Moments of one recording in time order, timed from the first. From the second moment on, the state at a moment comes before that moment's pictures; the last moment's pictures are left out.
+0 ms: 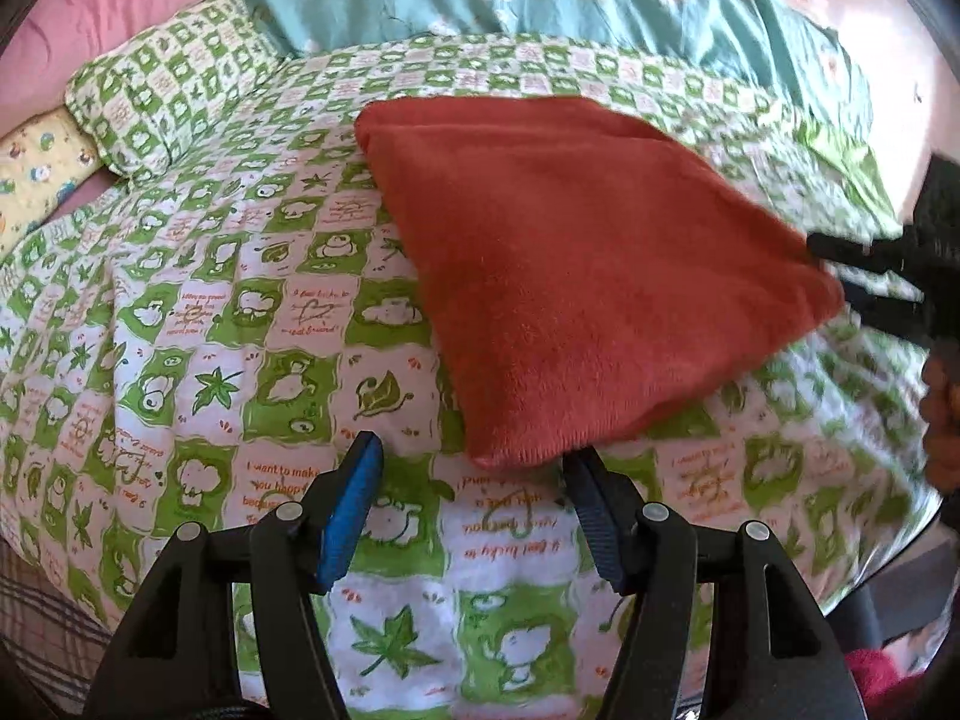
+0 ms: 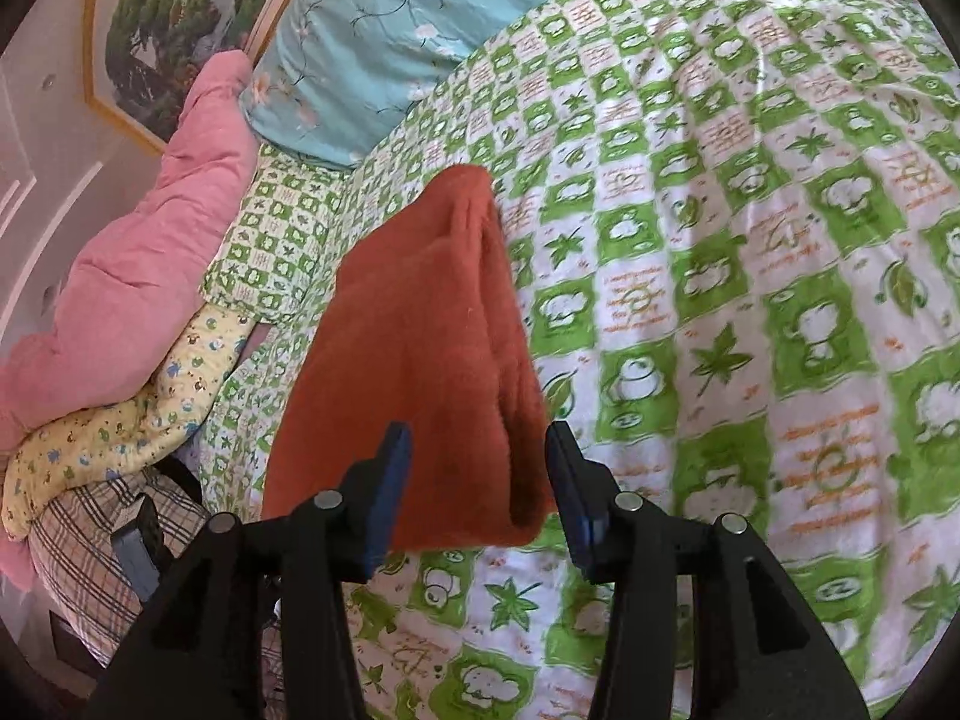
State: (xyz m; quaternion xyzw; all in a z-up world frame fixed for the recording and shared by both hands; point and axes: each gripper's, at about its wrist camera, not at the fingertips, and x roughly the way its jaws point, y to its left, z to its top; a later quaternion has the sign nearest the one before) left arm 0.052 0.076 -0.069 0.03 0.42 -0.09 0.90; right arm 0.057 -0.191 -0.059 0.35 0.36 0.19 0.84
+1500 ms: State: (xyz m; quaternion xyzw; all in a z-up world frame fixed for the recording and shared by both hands) left arm 0.023 0.089 -0.051 -0.03 0.43 -0.11 0.90; right arm 0.047 -0.194 -0.059 0.25 0.40 0.12 0.87
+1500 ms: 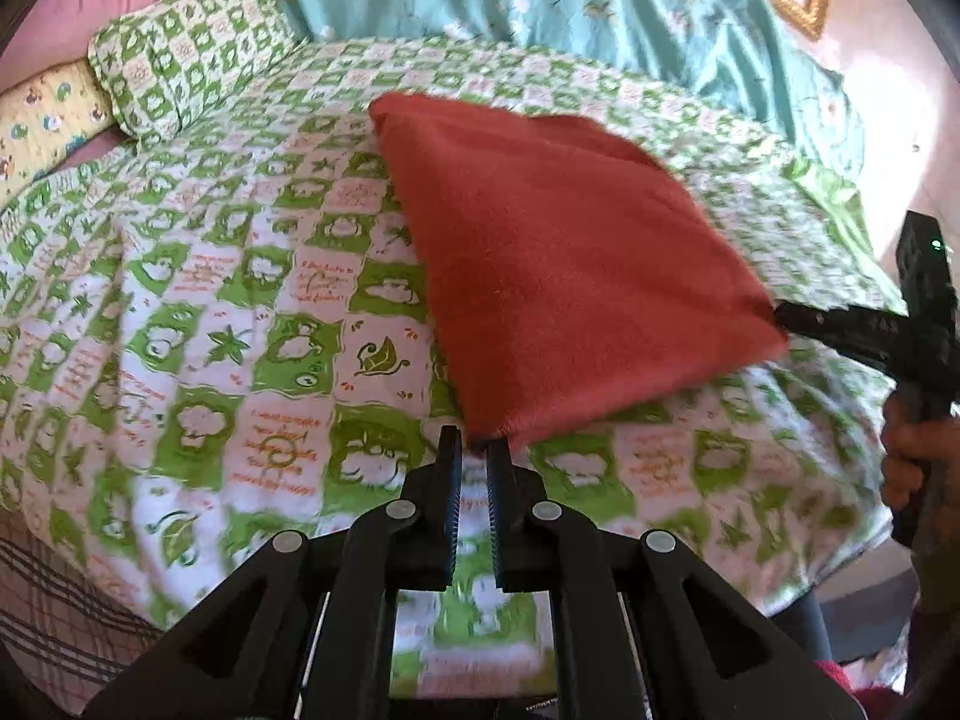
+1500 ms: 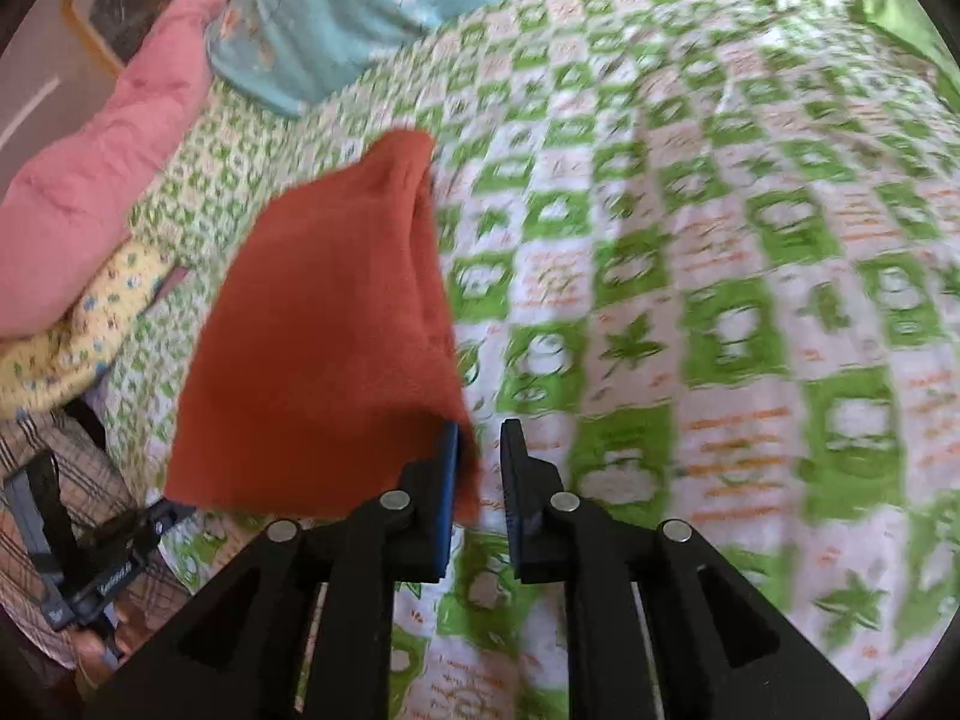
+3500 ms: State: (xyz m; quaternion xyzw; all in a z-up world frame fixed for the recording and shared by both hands) left arm 0.031 0.083 -0.043 -0.02 0.42 -0.08 0.90; right arm 0.013 -0.145 -0.015 0.21 0.35 0.18 0.90
